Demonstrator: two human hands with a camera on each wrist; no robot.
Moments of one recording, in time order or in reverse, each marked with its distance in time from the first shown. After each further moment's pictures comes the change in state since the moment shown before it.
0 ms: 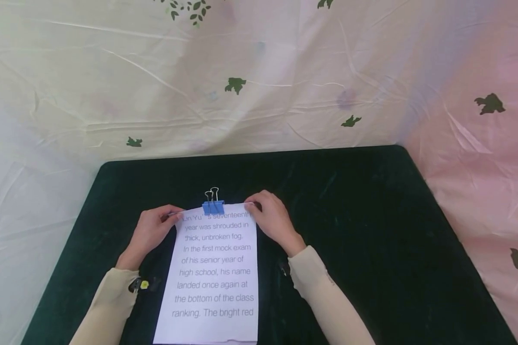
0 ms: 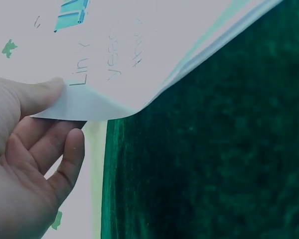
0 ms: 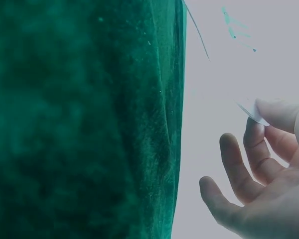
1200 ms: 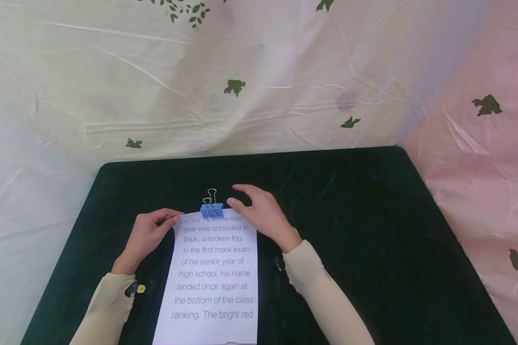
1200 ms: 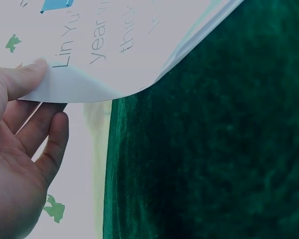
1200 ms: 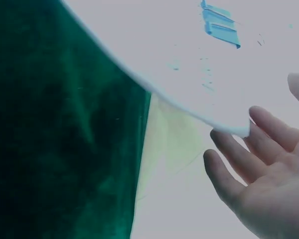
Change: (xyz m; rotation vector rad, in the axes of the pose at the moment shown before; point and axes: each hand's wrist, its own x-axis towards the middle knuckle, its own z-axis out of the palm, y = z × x) left_hand -0.007 -0.005 -0.005 -0.059 0.044 0.106; right_hand 0.010 -0.033 -0.011 0.056 -0.097 -0.036
